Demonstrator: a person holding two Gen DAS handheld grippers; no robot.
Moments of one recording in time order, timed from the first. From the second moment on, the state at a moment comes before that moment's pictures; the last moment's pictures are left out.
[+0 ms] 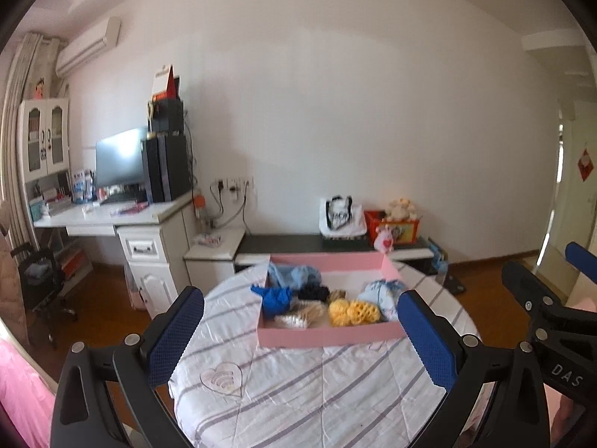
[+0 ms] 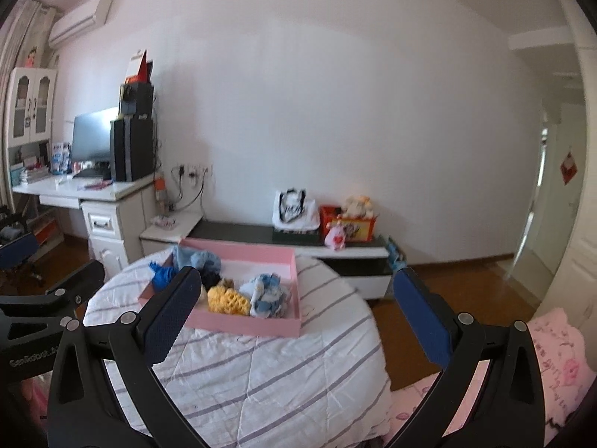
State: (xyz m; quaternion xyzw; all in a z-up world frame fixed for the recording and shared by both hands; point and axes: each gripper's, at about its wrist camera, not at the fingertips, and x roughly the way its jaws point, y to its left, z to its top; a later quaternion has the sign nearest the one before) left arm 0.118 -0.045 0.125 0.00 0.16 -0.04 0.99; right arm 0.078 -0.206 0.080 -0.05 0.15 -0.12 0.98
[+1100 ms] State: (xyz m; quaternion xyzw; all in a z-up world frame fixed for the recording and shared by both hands) left arm 0.038 -0.052 0.133 0.00 0.07 -0.03 1.00; right arm 0.011 -0.190 0.116 -0.05 0.04 -0.14 0.99
